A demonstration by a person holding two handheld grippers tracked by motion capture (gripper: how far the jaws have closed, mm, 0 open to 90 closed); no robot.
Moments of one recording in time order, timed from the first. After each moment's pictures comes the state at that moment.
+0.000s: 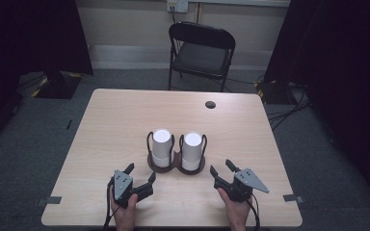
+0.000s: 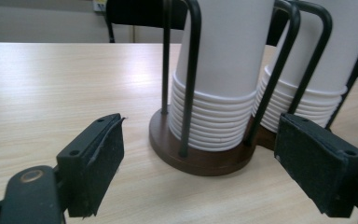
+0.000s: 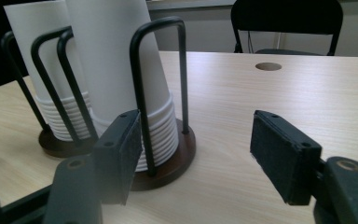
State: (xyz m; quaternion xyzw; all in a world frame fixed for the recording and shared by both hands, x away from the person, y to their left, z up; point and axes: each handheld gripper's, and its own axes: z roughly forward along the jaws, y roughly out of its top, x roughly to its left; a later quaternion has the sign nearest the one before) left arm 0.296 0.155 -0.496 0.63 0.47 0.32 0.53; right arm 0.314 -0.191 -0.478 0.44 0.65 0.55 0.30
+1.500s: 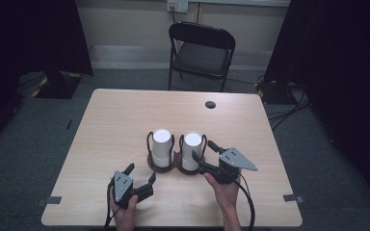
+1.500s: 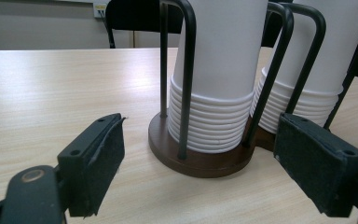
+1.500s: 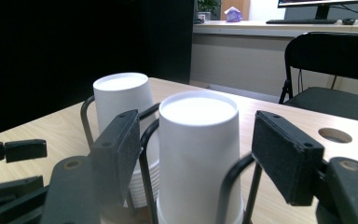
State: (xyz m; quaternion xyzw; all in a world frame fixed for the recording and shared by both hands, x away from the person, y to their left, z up) left arm 0.294 0.154 -0.497 0.63 0.46 0.32 0.54; right arm 0.345 -0.146 -0.417 0.35 0.67 0.59 0.28
